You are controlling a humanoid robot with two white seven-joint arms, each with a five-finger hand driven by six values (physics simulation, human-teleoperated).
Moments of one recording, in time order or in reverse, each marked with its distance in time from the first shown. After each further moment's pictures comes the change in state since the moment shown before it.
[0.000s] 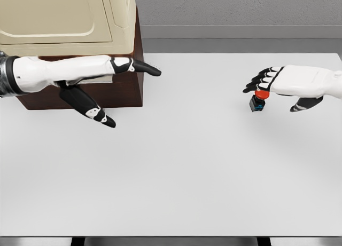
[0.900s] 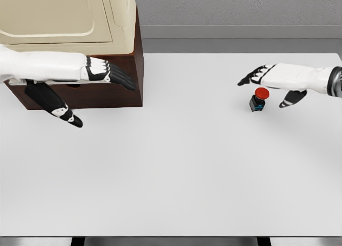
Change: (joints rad) left arm -0.130 0.108 0.034 -0.003 -0.032 -0.001 -0.256; right arm -0.025 0.178 0.009 0.236 0.089 0.004 0.000
